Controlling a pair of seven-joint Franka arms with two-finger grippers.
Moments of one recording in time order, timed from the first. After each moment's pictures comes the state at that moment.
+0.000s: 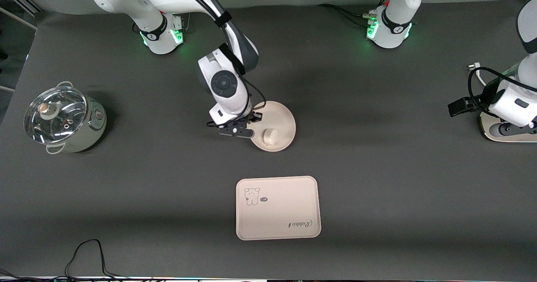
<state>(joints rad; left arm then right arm) -0.06 0.07 0.03 -1.66 0.06 1.60 -0.18 0.95 0.50 -0.30 -1.82 0.31 2.23 0.70</state>
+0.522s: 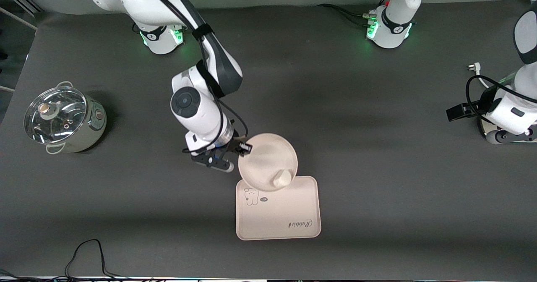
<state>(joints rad) -0.06 0.11 0.03 -1.64 0.06 1.60 -0.18 0.77 0.63 -0.29 -1.47 0.36 2.24 0.70</state>
